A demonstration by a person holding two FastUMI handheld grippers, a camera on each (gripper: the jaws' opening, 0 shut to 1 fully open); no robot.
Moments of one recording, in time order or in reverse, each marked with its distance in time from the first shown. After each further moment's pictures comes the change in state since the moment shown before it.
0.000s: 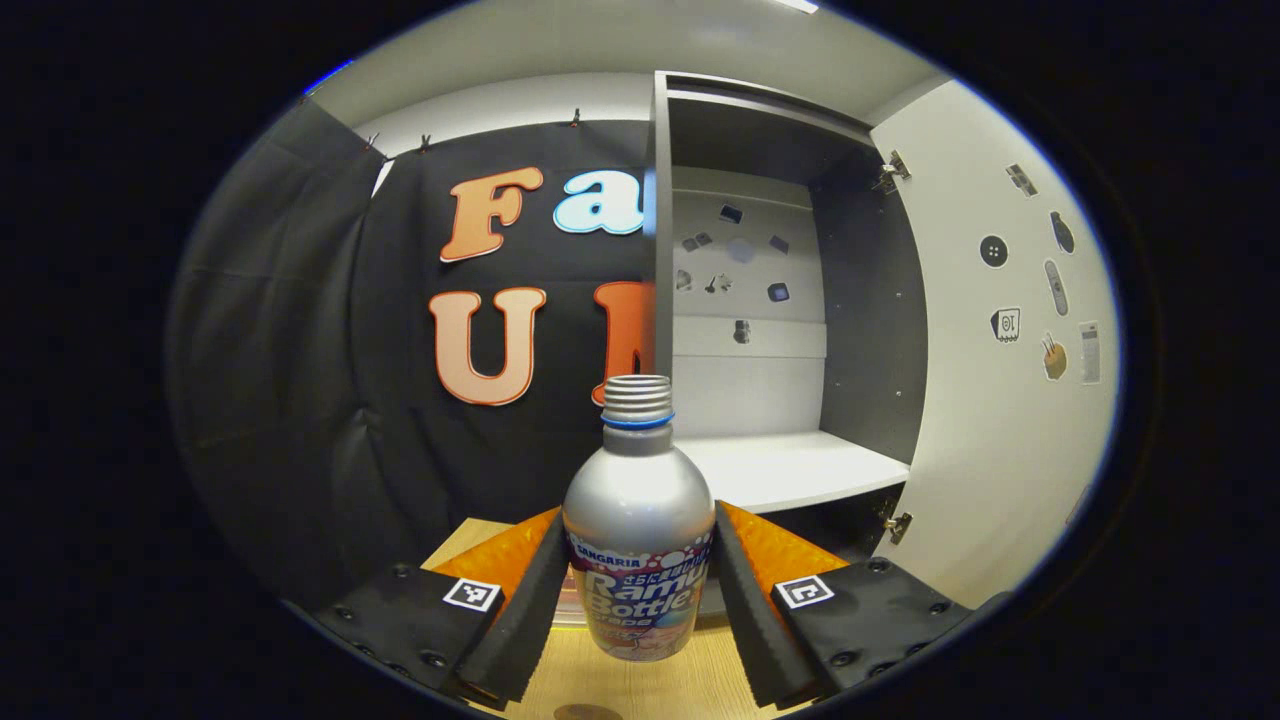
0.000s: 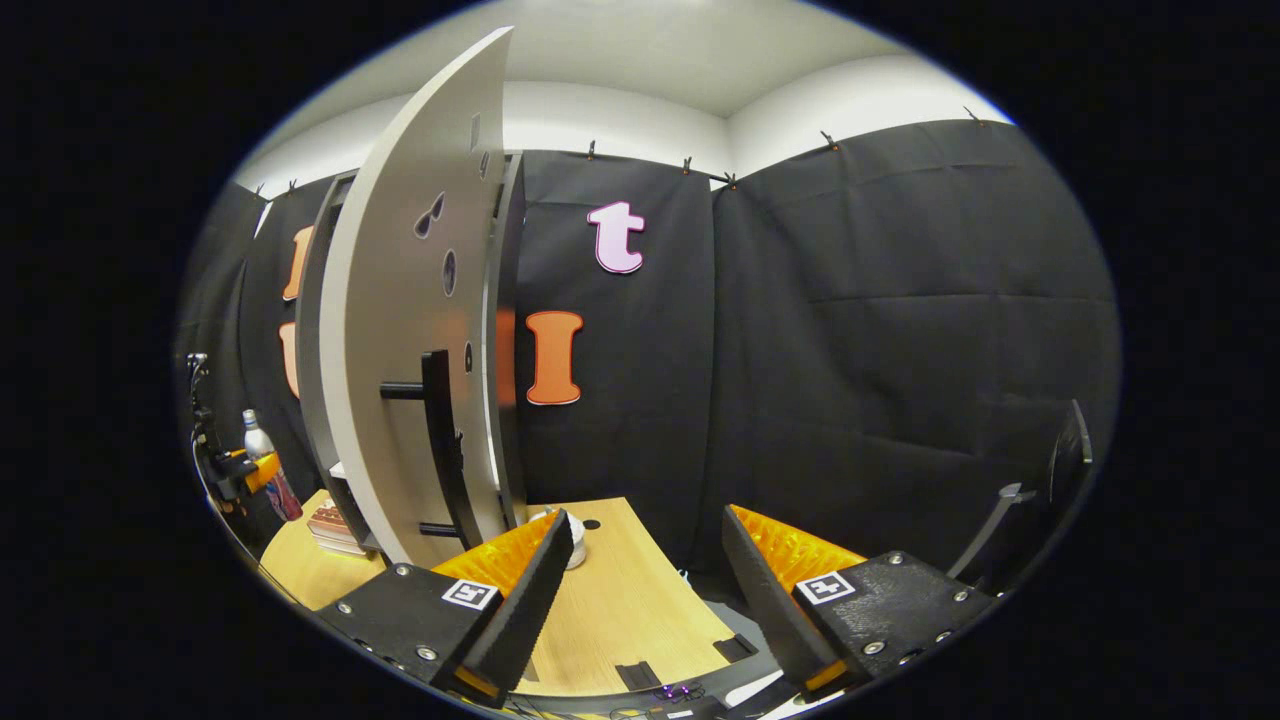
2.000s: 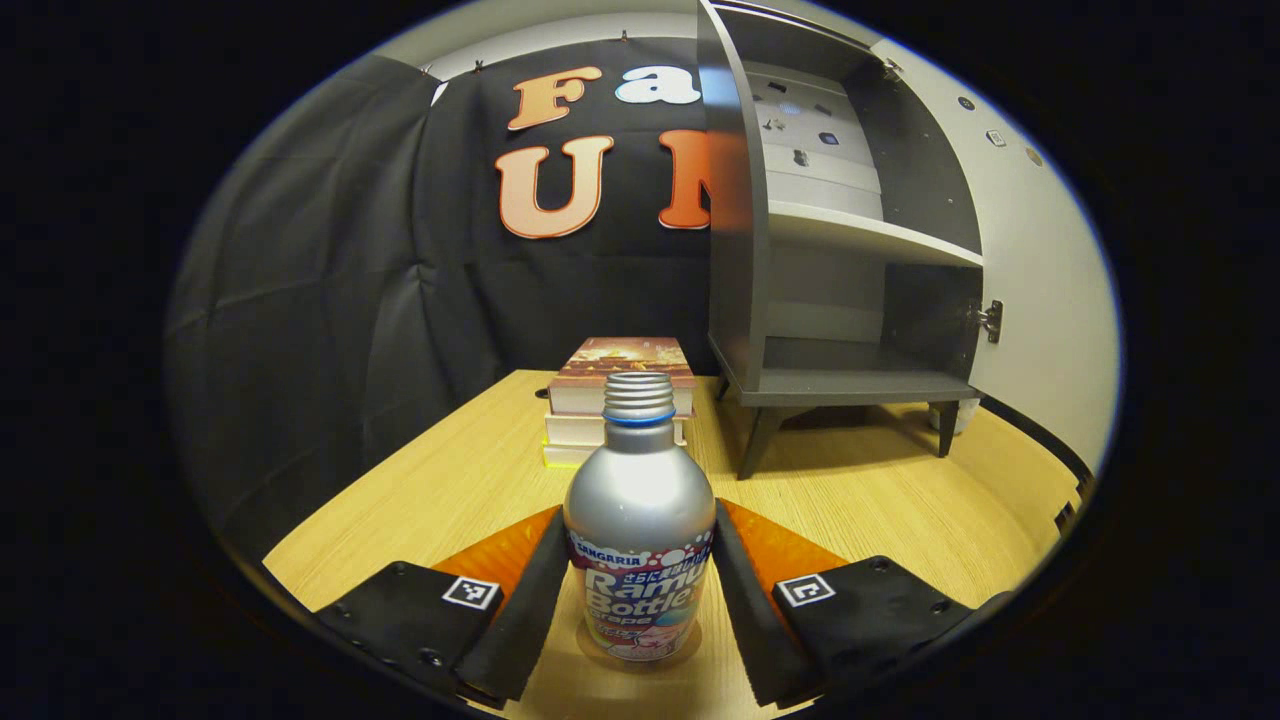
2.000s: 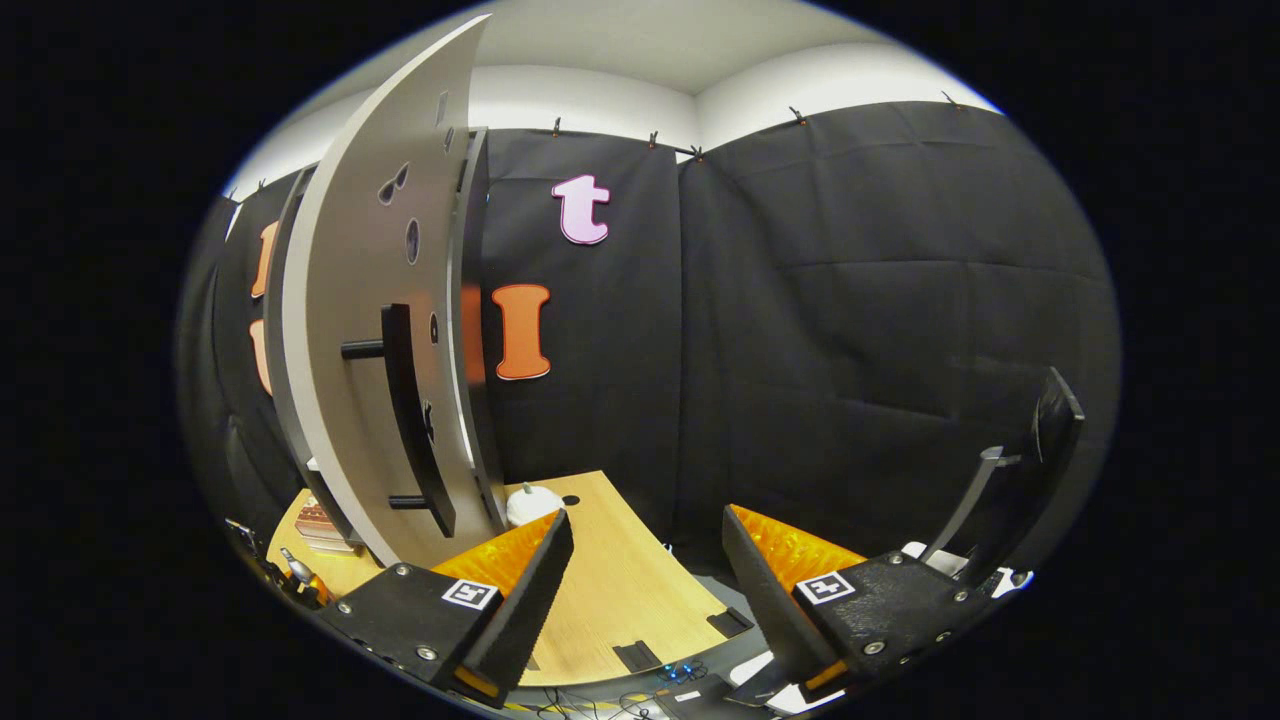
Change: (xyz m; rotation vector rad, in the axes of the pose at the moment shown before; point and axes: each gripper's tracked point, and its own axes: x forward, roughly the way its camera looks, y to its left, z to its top) left arm -0.043 0.061 -0.285 -0.008 0.258 0.142; right arm -0.007 -0.010 -0.017 0.047 0.099 -0.117
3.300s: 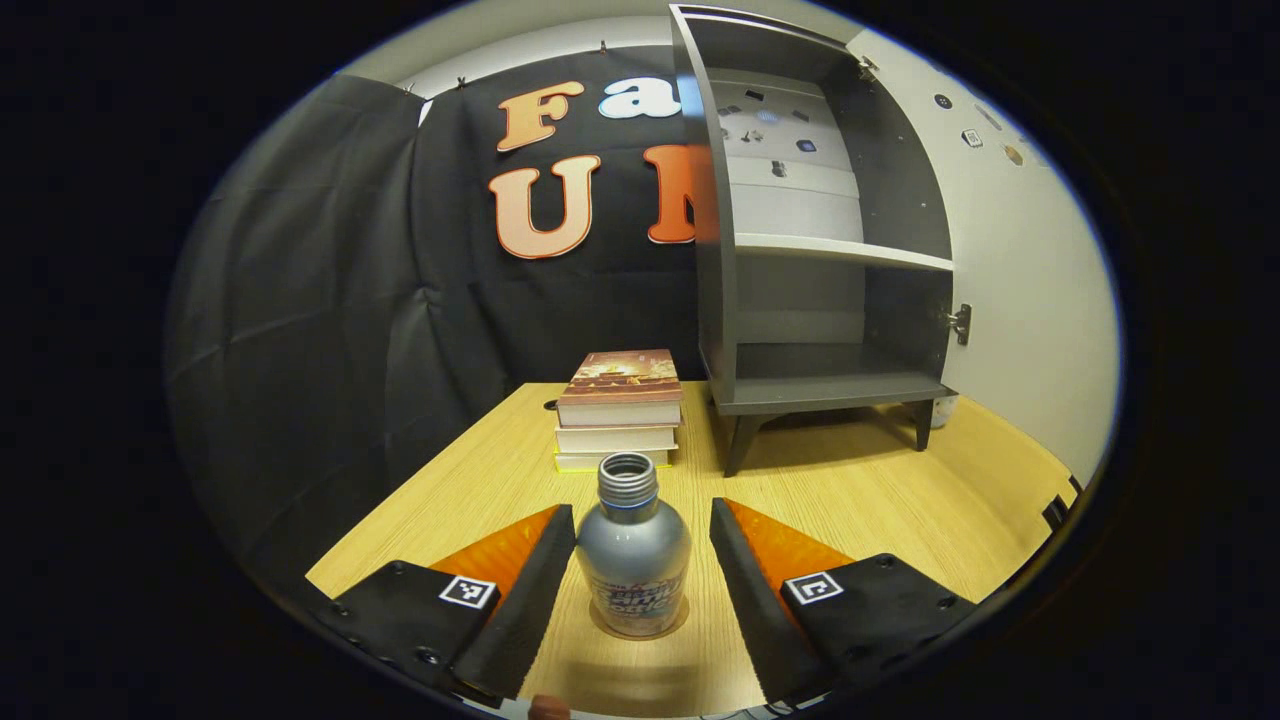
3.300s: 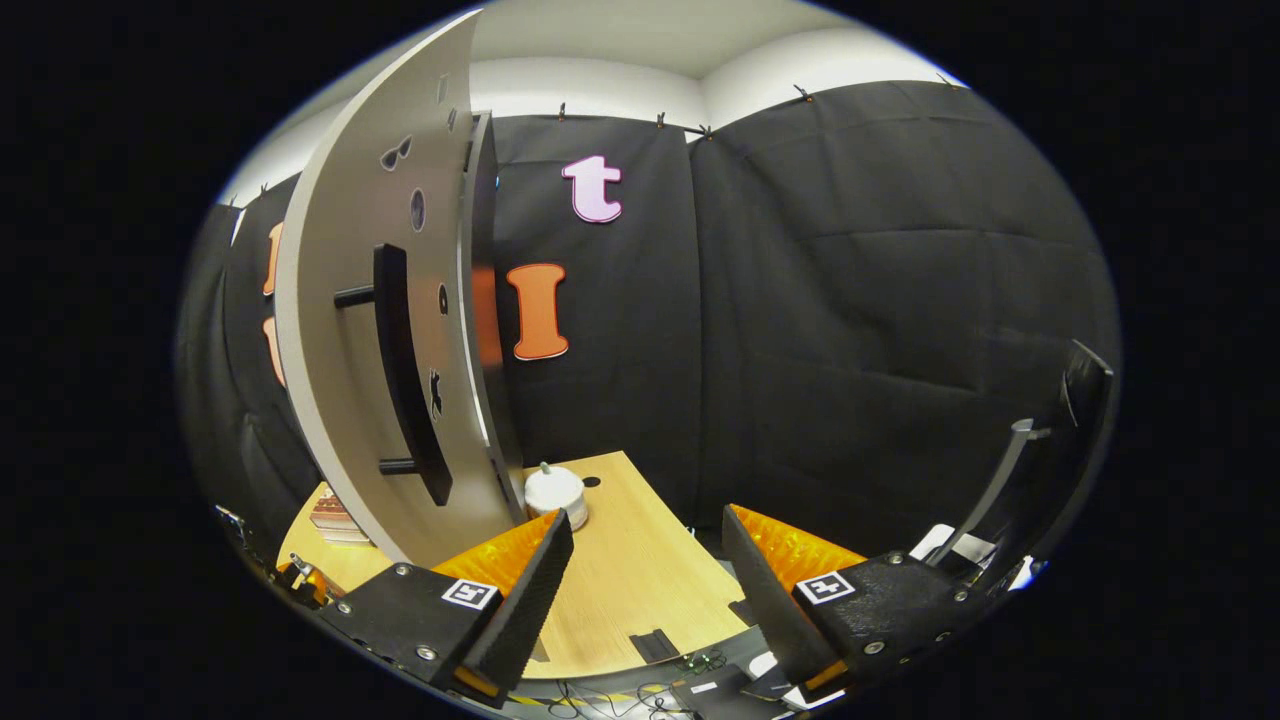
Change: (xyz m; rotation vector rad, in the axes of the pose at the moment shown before) left arm -0.061 -0.009 0.040 0.059 -0.006 0.013; right arm 0.002 0.013 -0.019 0.028 0.058 0.068
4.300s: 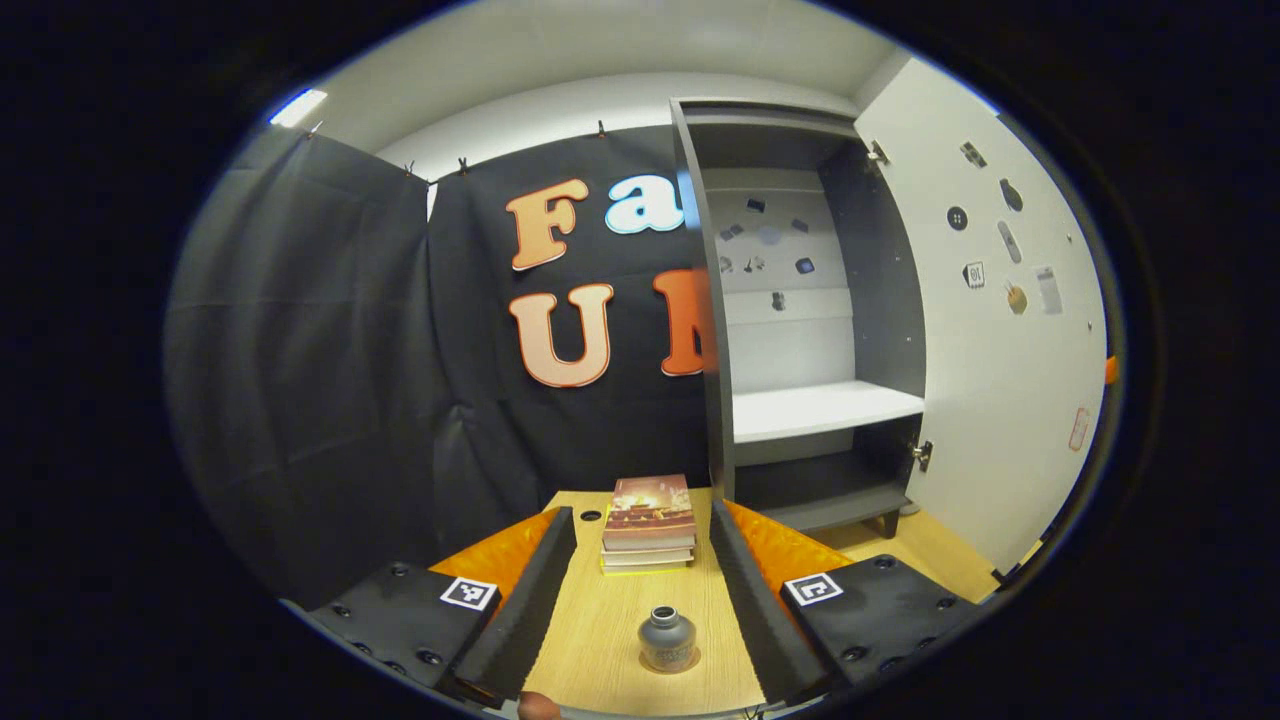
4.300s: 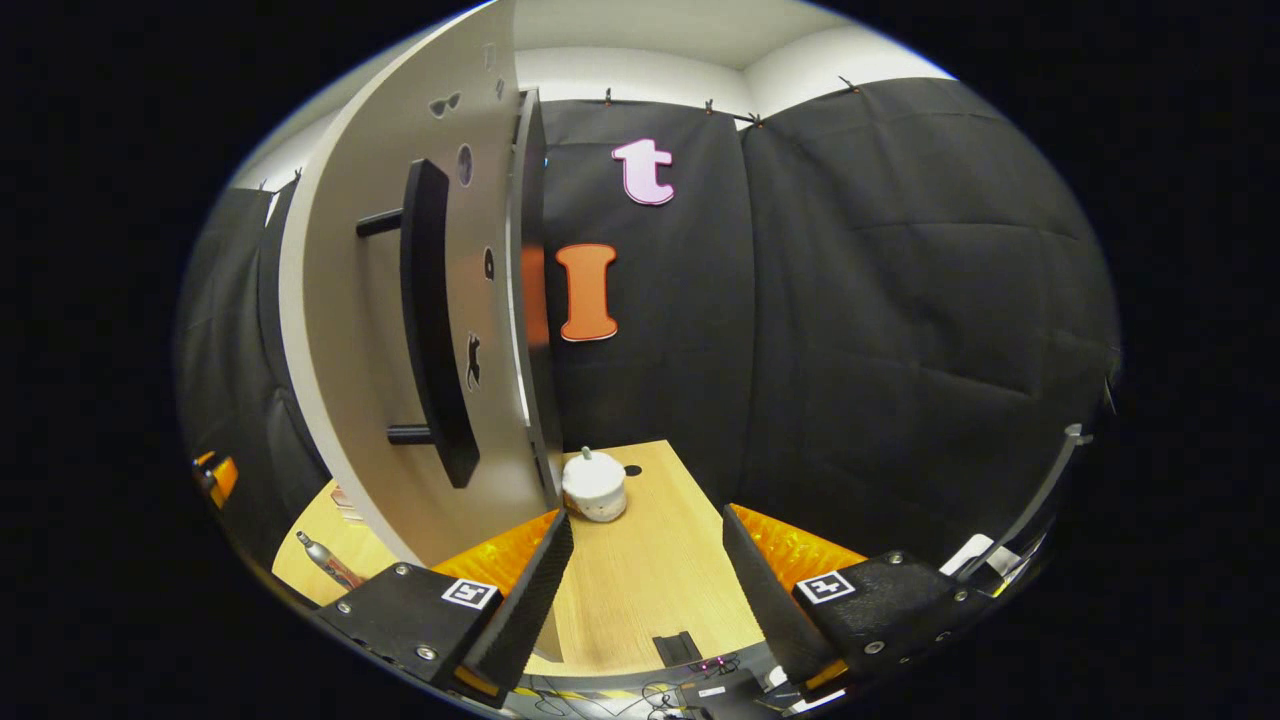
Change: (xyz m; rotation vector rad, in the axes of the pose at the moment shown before) left arm -0.120 0.028 0.224 0.054 -0.205 0.049; right arm 0.009 0.028 -0.009 -0.057 0.033 0.148
